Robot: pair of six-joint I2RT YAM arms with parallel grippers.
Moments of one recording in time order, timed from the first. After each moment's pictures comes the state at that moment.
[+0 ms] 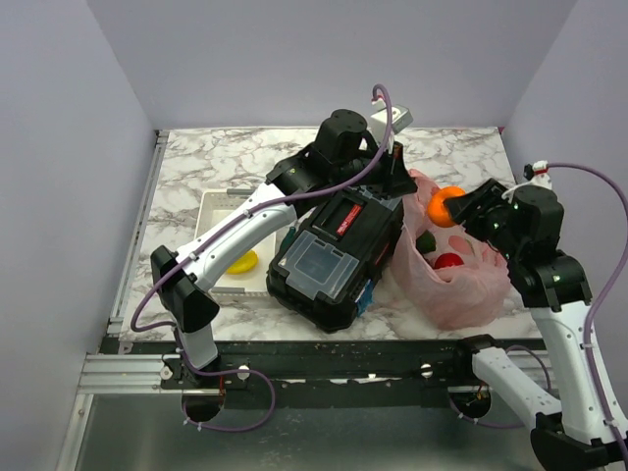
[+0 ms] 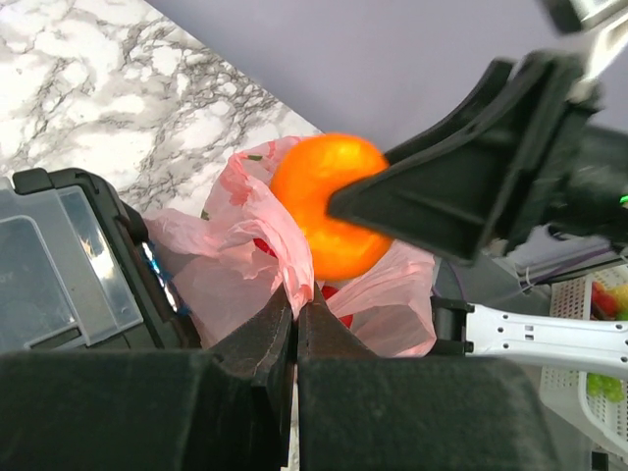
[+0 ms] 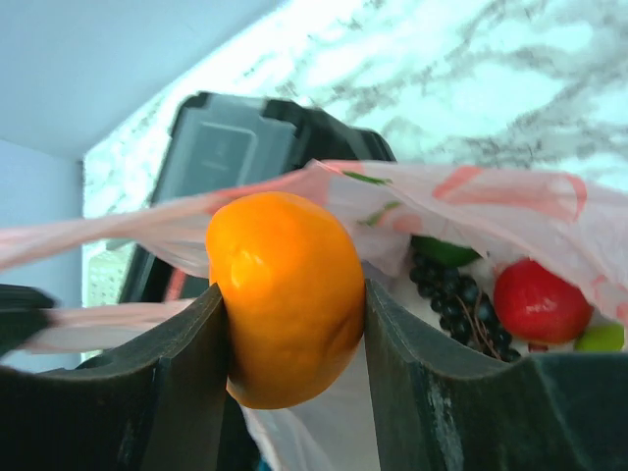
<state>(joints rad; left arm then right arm) -0.87 1.76 1.92 -0.42 0.43 -0.39 0.19 0.79 1.09 -0.73 0.09 0.66</state>
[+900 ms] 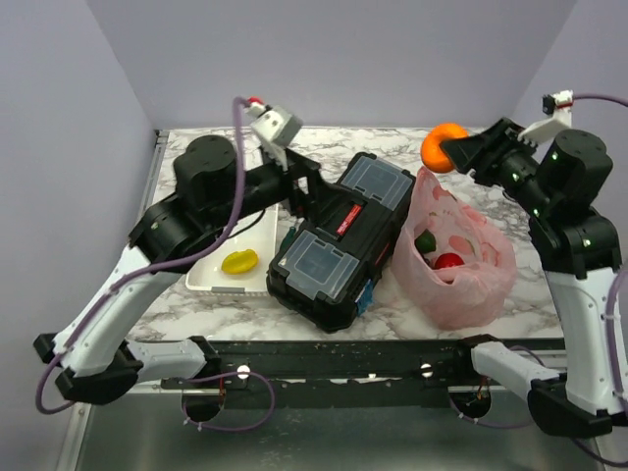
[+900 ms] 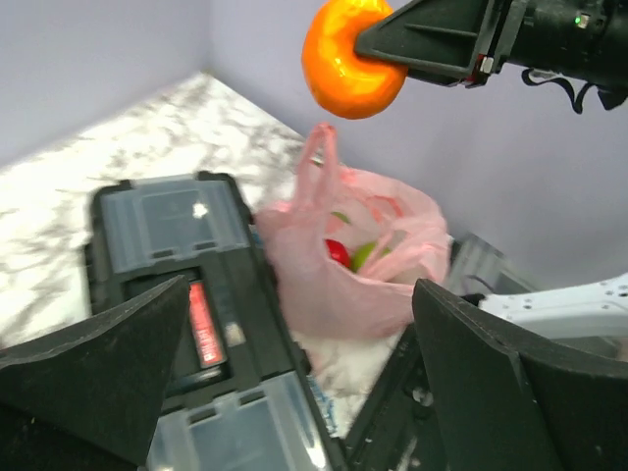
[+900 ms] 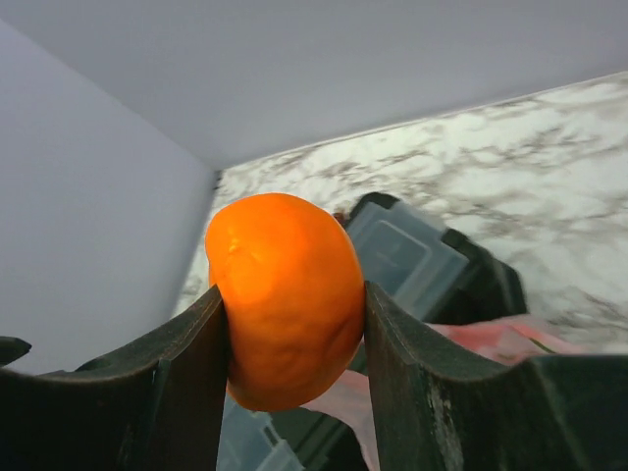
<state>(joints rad) -0.82 1.25 1.73 -0.56 0.24 -0.29 0.19 1.00 1.57 -0.71 -0.11 0.53</state>
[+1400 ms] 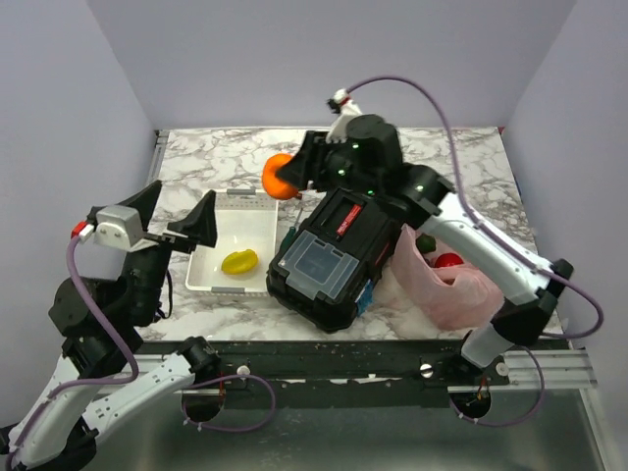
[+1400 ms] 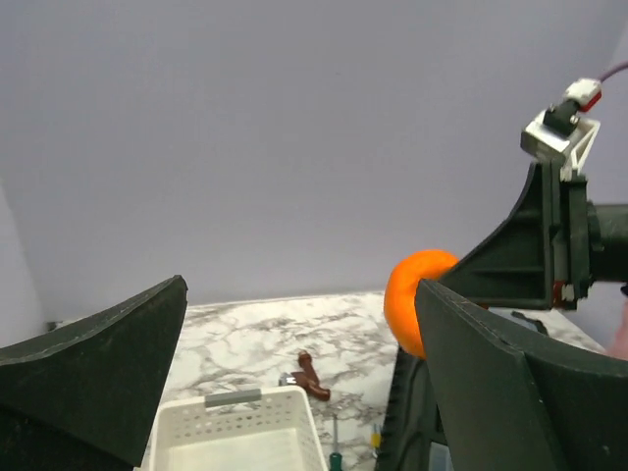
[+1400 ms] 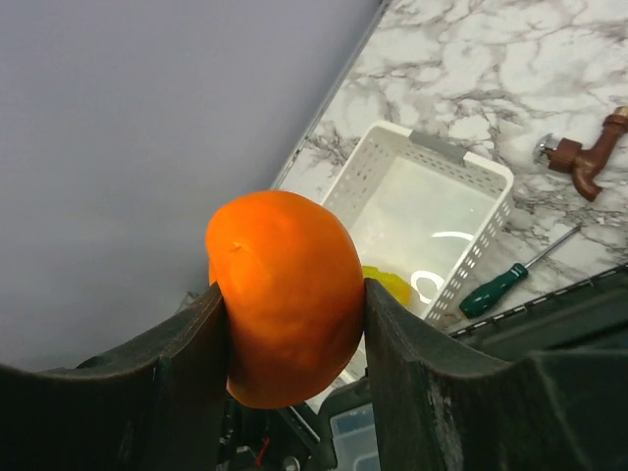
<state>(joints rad) -0.82 0.50 1.09 -0.19 -0.47 0.09 0.85 1.55 1.81 -0.50 0.00 0.59</state>
